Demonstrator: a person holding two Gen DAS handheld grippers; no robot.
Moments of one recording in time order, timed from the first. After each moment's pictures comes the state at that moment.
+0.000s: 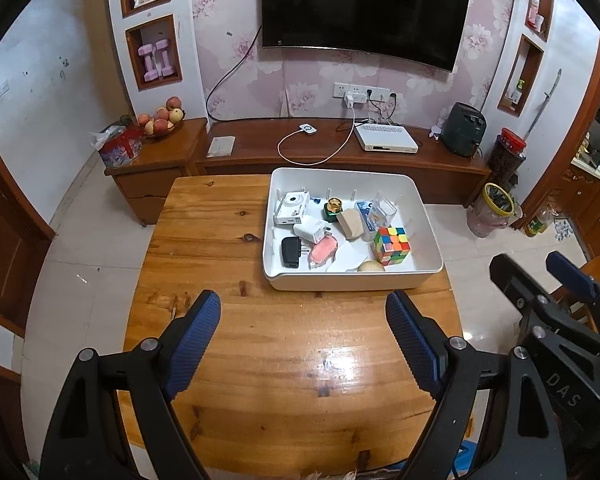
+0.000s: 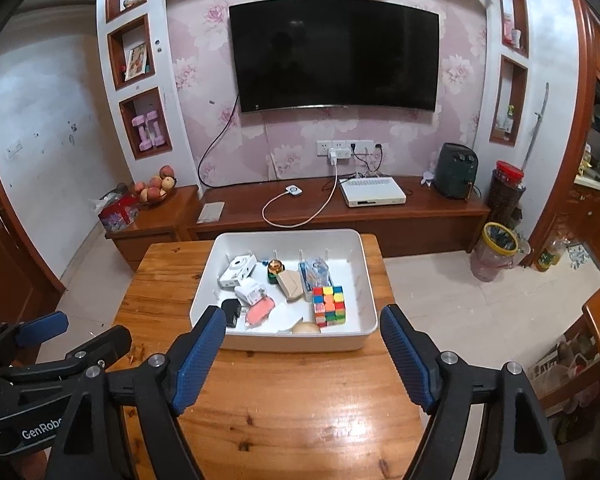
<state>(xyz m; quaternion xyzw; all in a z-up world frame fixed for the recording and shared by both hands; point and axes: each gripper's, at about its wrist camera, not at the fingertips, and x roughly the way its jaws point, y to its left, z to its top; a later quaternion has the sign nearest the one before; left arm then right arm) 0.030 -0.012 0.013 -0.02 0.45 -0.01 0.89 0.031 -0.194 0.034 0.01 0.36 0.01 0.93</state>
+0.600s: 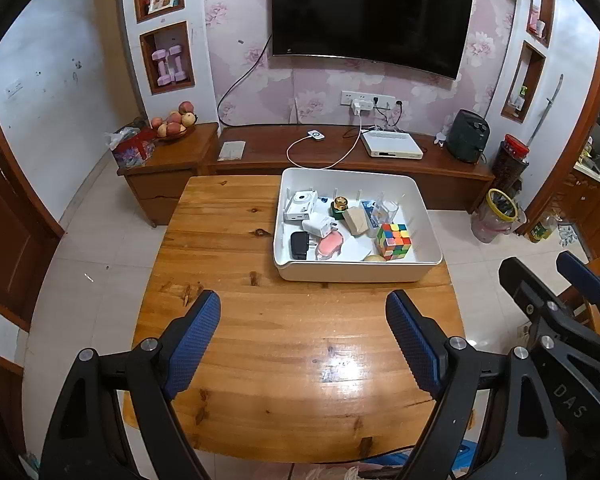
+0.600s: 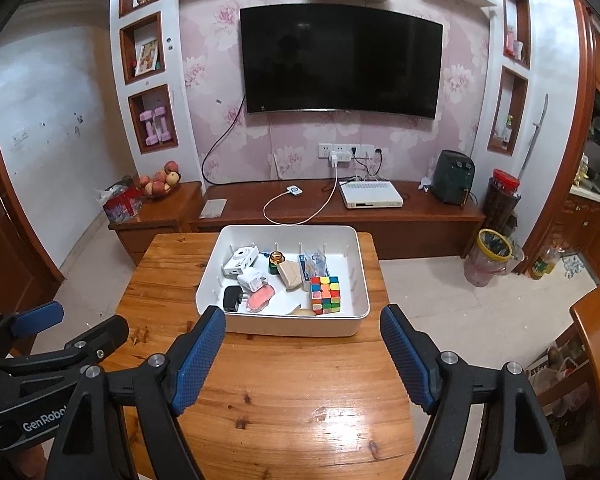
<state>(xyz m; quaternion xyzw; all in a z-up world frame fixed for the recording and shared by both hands) -0.007 -0.010 0.019 -0.02 0.43 0.00 0.90 -0.012 -0.186 0.046 -0.01 0.35 0.01 0.94</state>
